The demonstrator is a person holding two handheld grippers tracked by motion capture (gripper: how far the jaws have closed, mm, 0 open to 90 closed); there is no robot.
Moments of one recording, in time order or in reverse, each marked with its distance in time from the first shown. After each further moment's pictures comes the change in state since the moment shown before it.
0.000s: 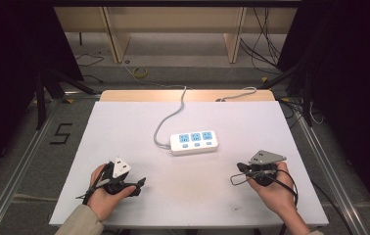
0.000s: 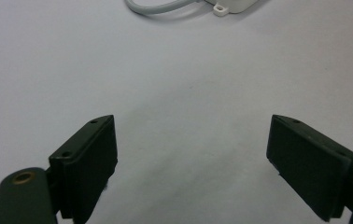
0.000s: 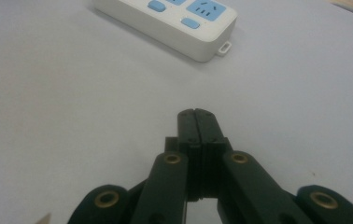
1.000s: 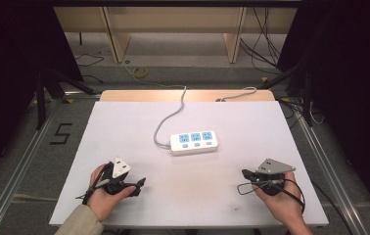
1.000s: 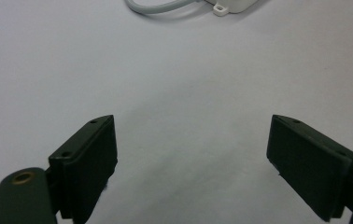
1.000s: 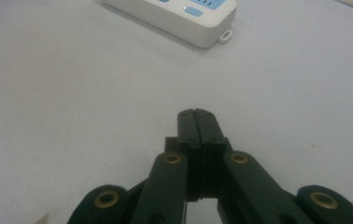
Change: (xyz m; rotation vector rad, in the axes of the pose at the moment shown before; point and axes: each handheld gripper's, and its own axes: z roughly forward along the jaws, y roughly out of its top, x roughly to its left) left arm 0.000 0.000 0.000 -0.003 0.000 -0.007; right arm 0.004 -0.022 -0.016 -0.032 0.002 0.011
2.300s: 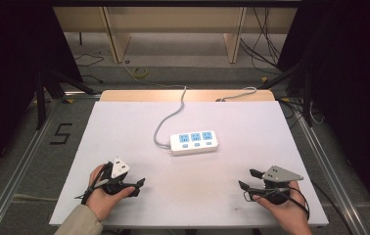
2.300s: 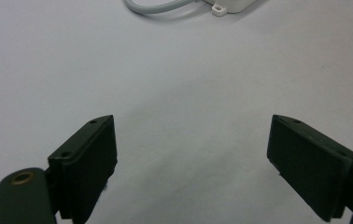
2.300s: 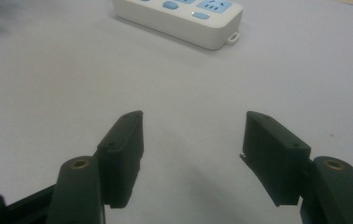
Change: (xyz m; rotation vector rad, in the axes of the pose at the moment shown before) left arm 0.001 0.000 -0.001 -0.003 -0.007 0.001; right arm -0.001 -0.026 -0.003 -0.098 0.050 0.046
